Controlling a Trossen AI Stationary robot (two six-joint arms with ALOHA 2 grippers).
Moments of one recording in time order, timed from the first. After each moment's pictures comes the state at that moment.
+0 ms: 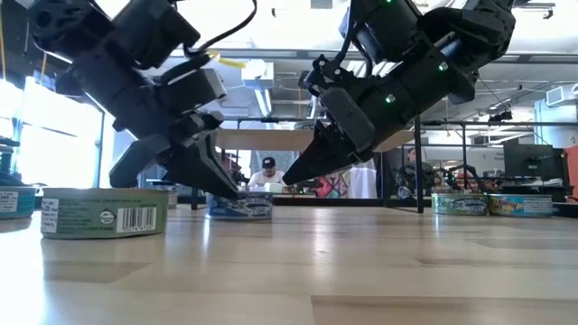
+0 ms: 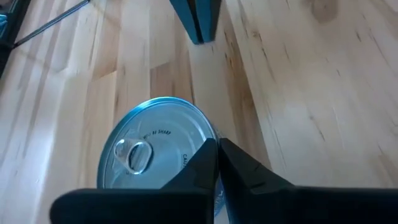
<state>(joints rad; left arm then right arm) -0.24 1.65 0.58 0.26 -0.37 0.23 0.18 1.87 0.87 0.38 0.29 0.22</state>
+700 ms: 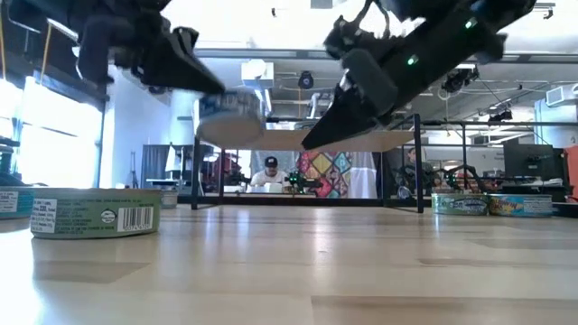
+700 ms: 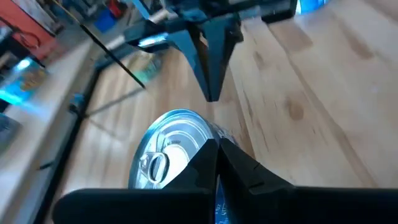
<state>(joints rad) -0.35 1.26 0.58 0.17 -0.49 0.31 0.26 1.72 0.87 0.19 0.45 0.19</state>
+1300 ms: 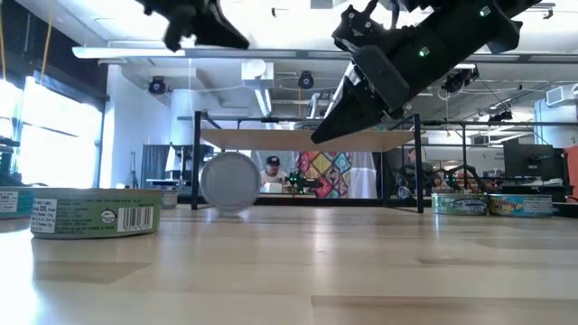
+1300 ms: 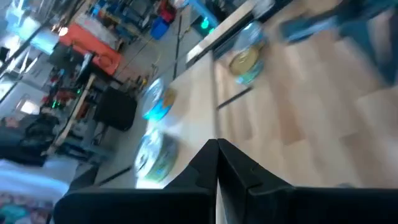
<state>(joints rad) 0.04 1.14 0.84 -0.07 -0.35 0.74 0.28 1.69 0.87 0.14 0.51 0.18</state>
